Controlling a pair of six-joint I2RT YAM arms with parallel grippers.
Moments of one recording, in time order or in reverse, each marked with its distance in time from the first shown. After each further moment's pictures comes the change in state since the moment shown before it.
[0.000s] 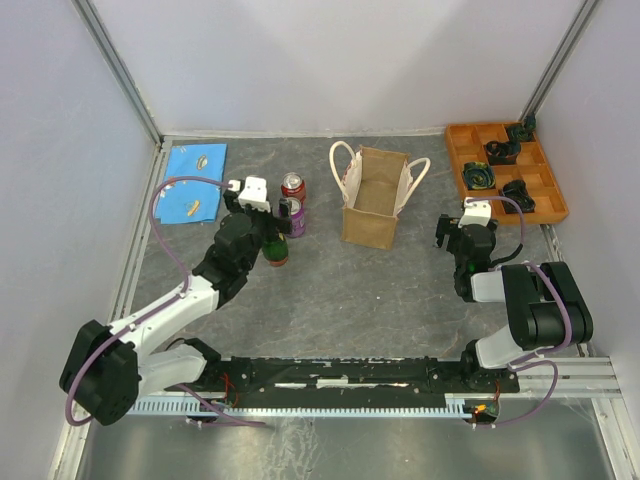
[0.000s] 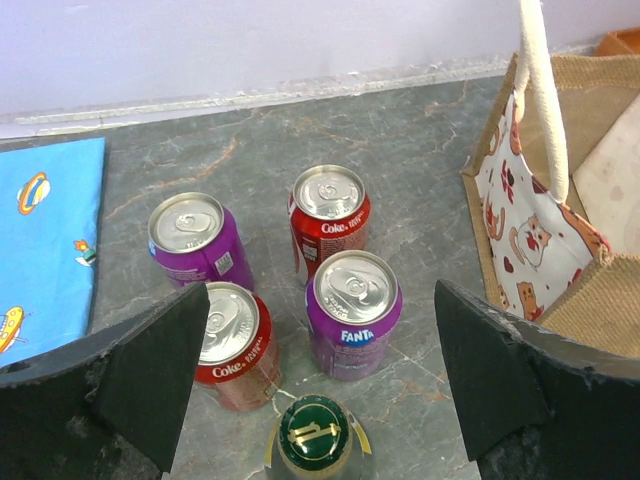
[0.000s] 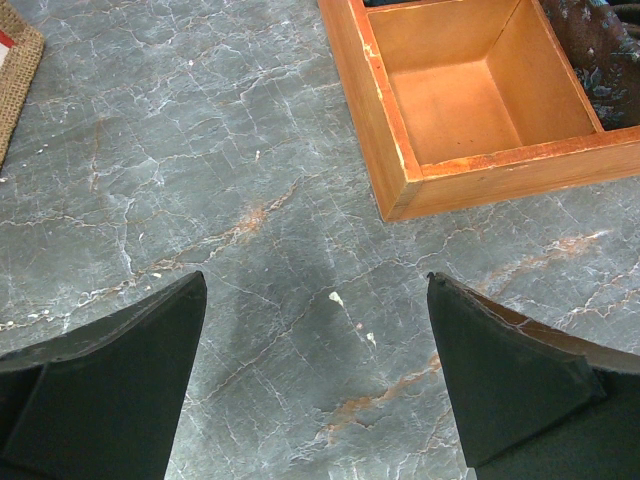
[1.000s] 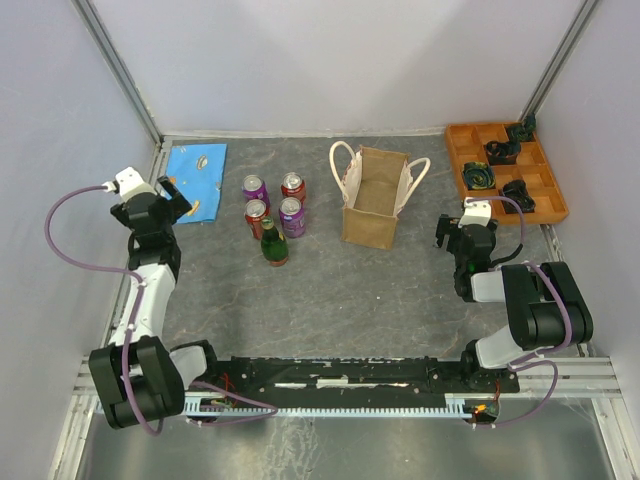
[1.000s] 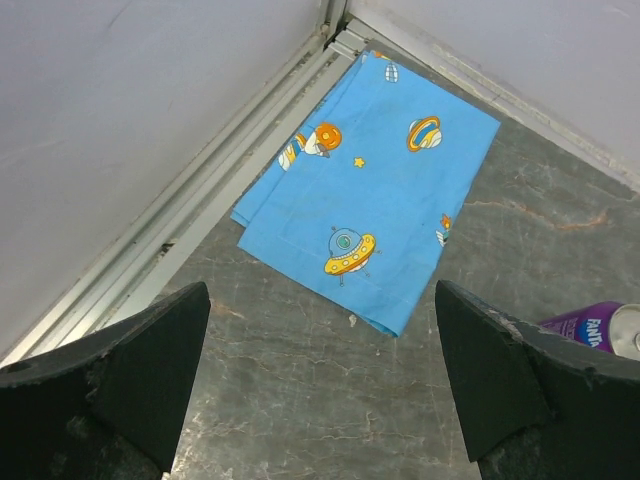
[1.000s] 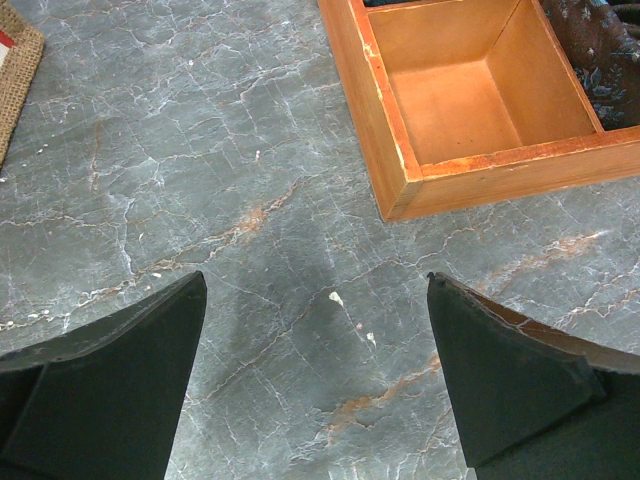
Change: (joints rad) left arm 0.800 -0.006 0.101 -0.290 0.101 -0.212; right arm 0.000 0.000 0.000 0.000 0.000 0.000
